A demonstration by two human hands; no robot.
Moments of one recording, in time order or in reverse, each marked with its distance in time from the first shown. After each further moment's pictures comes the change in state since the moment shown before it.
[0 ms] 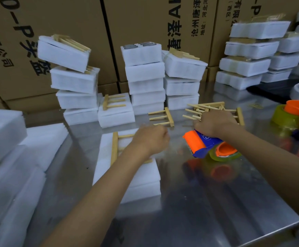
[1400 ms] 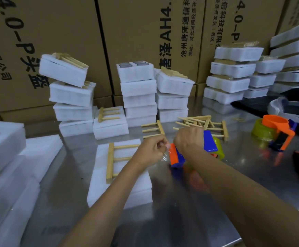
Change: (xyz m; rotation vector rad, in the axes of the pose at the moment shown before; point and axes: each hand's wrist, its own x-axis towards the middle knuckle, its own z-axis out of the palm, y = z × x) left_hand 0.001 0.005 0.027 -0.788 0.184 0.131; right_hand -0.019 -0.058 0.004 -0.248 0.123 0.153
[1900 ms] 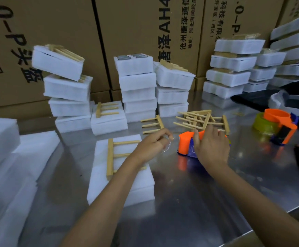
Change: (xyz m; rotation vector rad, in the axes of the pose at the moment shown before) left_hand 0.002 -0.003 -0.005 -0.141 -0.155 -0.116; right_hand -0.041 0.038 0.043 0.432 0.263 0.312
